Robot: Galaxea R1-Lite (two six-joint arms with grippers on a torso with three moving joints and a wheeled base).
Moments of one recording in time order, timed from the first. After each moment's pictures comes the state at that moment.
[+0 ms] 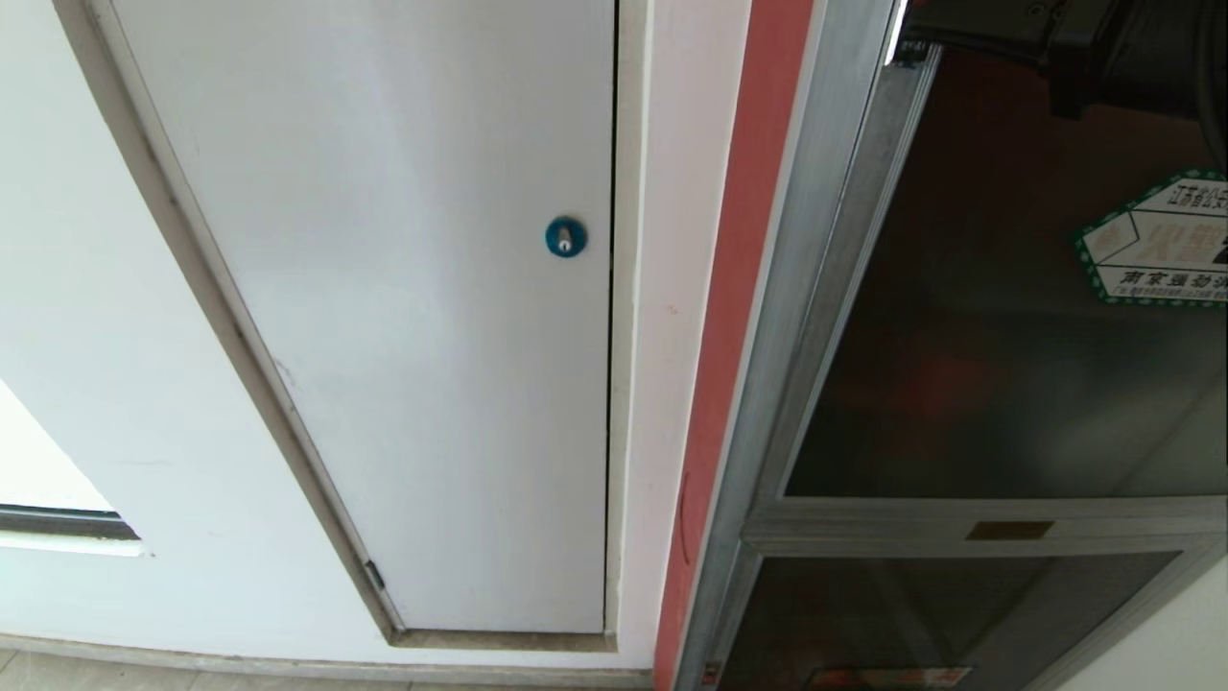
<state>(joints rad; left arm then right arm) 0.01 0.00 0.00 0.00 -0.03 0.02 0.22 1.53 -1.59 -0.08 0.43 0.35</state>
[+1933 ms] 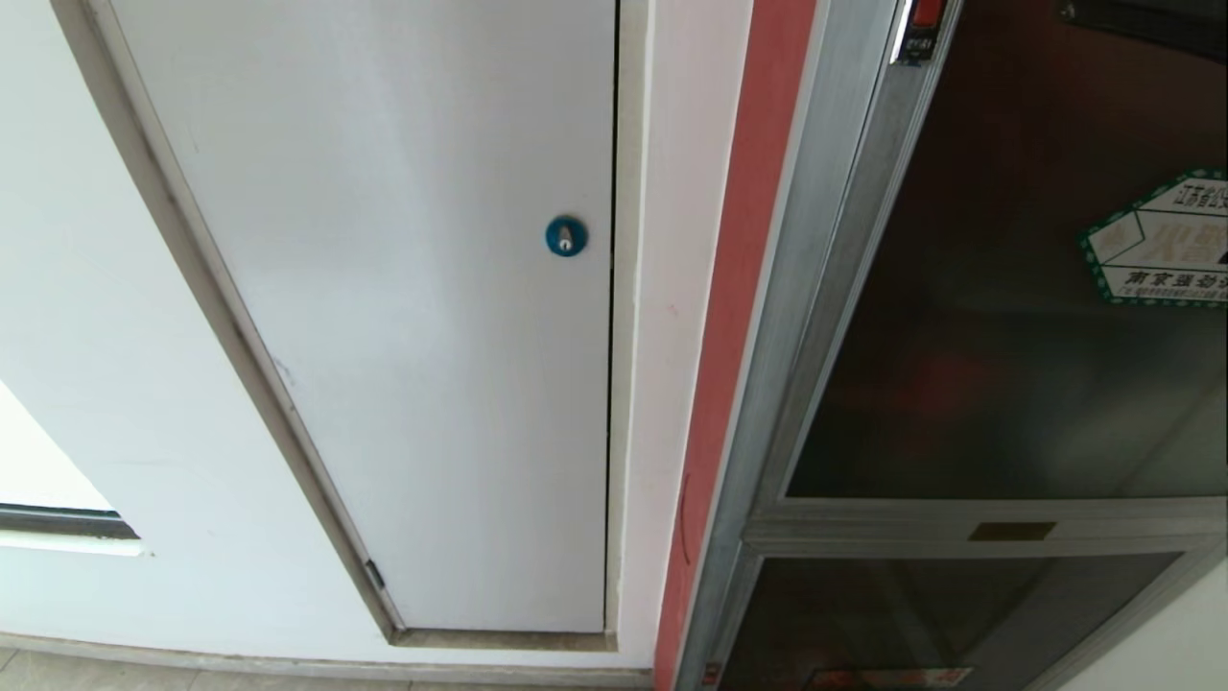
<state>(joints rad) 0.01 0.00 0.00 0.00 -0.03 0.02 0.51 1.26 -1.39 -0.03 -0.01 0.15</state>
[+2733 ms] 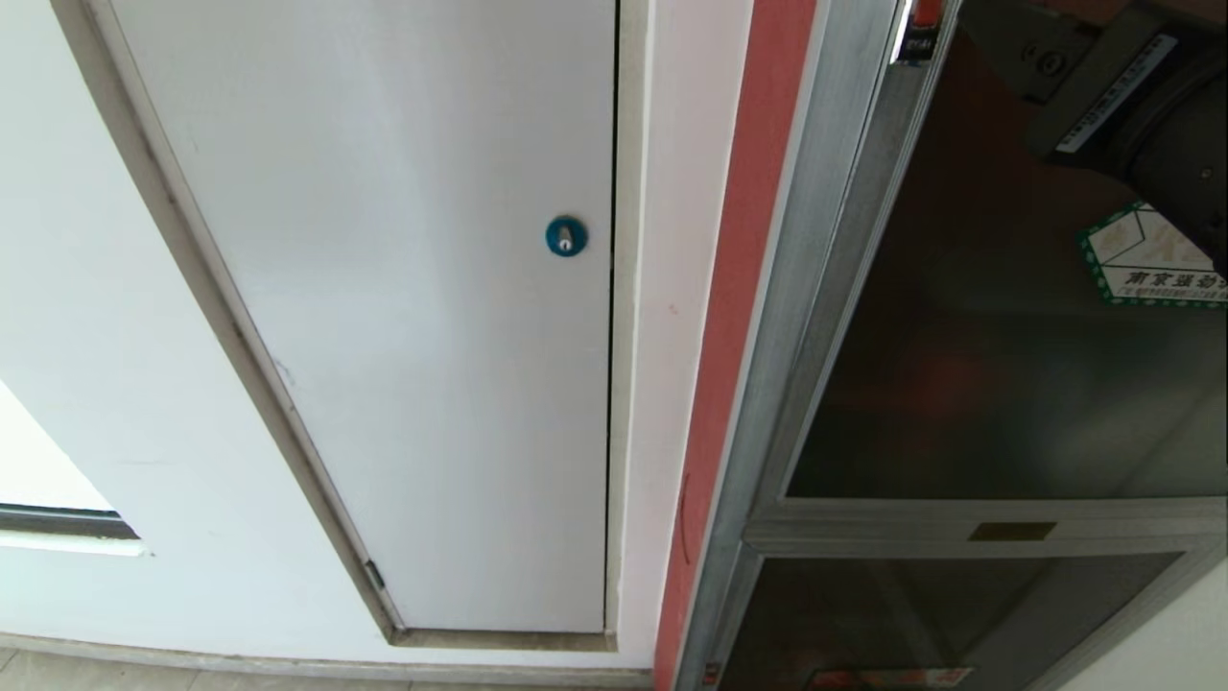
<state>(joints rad) 0.01 0.00 0.00 0.00 -0.03 0.02 0.71 1.36 -0.97 -0.96 -0.54 -0.22</state>
